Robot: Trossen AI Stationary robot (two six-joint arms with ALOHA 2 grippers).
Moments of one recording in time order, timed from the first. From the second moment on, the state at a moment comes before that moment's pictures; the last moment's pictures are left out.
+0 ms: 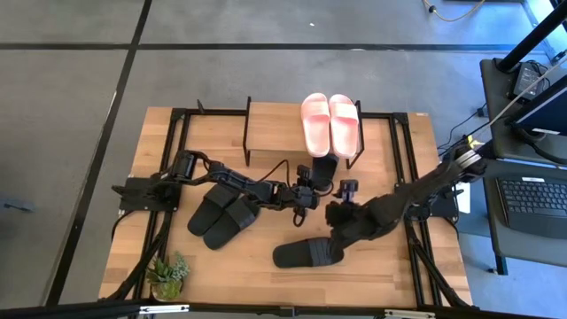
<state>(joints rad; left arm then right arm) -0.09 2.17 1.36 0.19 -0.61 0.55 0.51 1.59 1.19 -1.02 0.64 0.39</state>
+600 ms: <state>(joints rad) -0.09 2.17 1.36 0.21 -0.61 0.55 0.50 1.42 0.82 -0.74 0.76 0.46</state>
